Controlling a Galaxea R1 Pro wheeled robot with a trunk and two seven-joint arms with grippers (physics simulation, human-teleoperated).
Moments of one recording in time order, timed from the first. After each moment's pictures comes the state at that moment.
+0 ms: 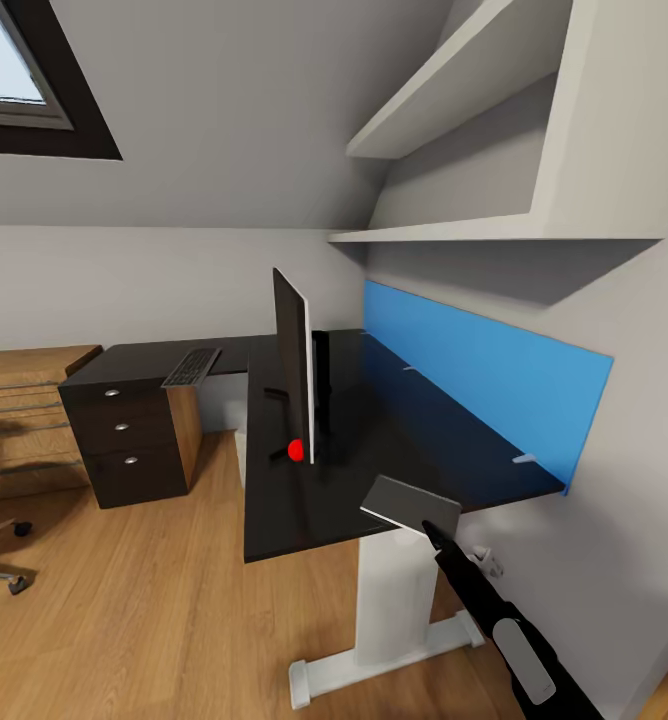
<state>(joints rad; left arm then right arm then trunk) 0.33 0.05 0.24 -1.27 0.44 0.02 -0.28 -0.39 -0.03 -0.07 -0.75 -0.90 0.09 0.43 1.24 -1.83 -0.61</state>
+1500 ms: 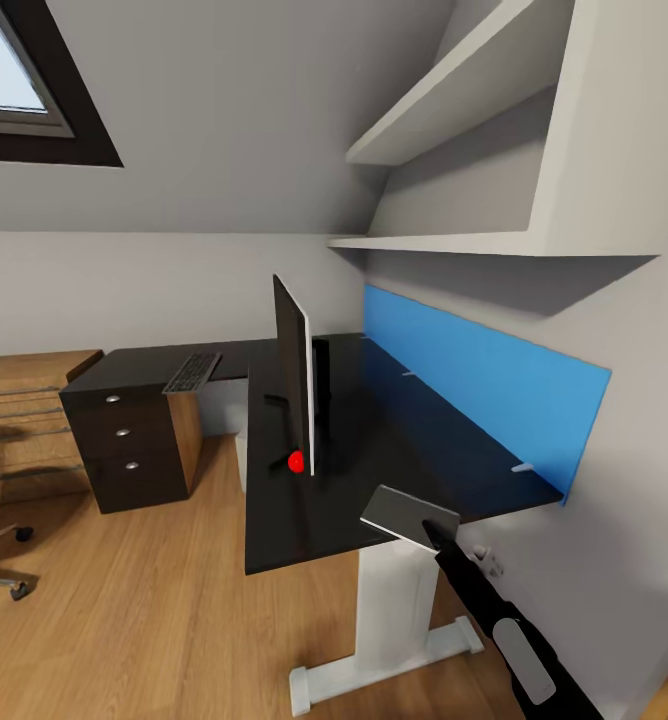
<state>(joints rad) 0.33 0.05 0.25 -1.27 0.44 0.03 -0.28 -0.39 -0.03 -0.07 -0.75 -0.90 0.09 0.43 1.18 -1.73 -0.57</state>
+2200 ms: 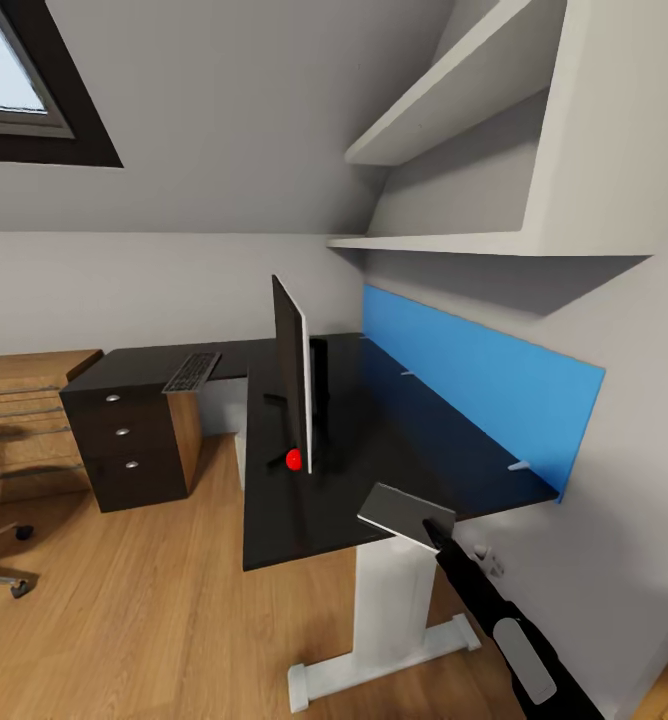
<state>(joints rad) 0.33 0.05 0.24 -1.27 0.44 0.02 -0.28 -0.39 -0.03 -0.07 -0.75 -0.90 0.09 0.43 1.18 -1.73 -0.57</state>
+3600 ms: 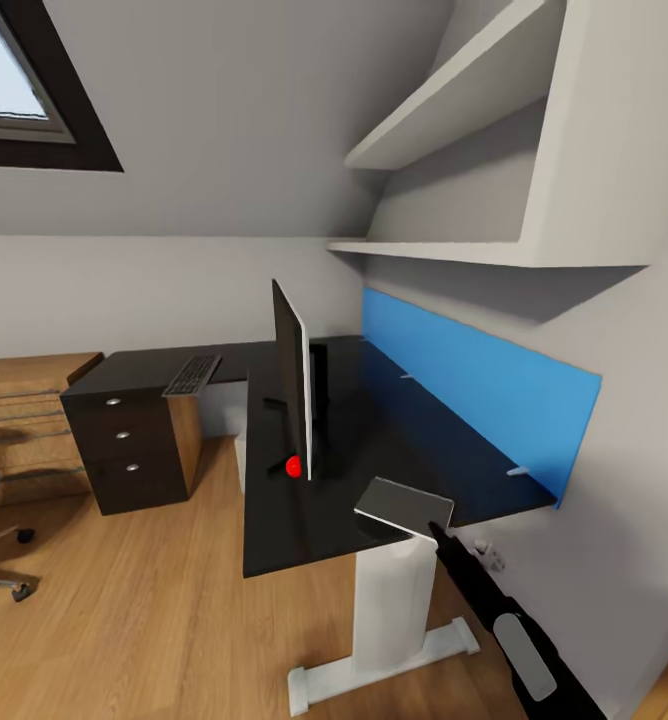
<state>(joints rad) 0.33 0.05 0.24 -1.23 0.44 0.03 -0.27 -0.39 -0.03 -0.07 -0.78 -0.90 0.08 0.43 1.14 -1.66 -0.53</state>
